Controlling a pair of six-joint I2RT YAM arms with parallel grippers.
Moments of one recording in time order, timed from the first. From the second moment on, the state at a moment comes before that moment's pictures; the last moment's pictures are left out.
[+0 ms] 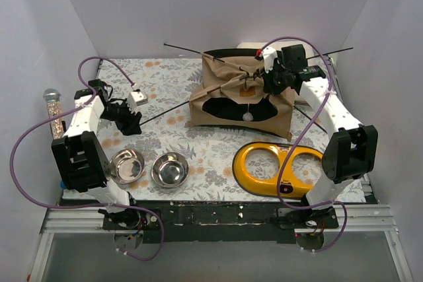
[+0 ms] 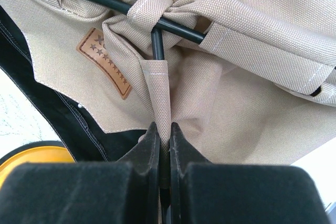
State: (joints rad) left arm 0.24 1.62 1.27 -1.08 0.69 1.21; right arm 0.26 1.67 1.53 -0.66 -0.29 -0.41
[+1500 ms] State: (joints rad) left arm 0.27 1.38 1.28 -0.81 0.83 1.03; right arm 0.62 1.67 1.97 -0.74 -0.56 -0.70
